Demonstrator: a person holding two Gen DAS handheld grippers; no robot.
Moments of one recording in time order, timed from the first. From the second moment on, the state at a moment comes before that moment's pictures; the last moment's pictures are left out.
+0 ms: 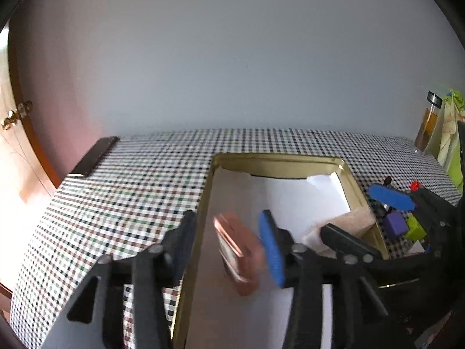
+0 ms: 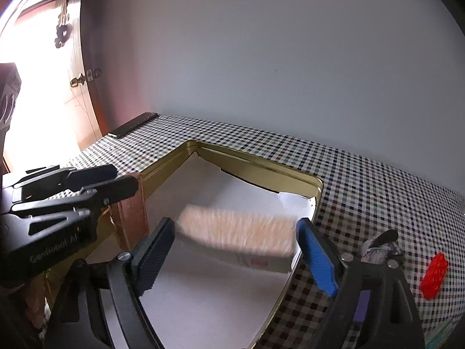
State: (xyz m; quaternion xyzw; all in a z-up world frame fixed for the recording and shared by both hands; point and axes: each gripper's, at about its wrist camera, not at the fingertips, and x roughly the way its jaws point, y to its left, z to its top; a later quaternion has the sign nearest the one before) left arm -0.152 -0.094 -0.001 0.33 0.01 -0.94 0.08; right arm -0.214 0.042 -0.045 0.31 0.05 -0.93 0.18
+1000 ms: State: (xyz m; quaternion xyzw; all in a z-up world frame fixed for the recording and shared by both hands) left arm -0.070 0.072 -0.019 0.24 -0.02 -0.97 -0.03; right arm -0.065 0.256 -0.057 0.29 -0.06 -0.95 -0.03
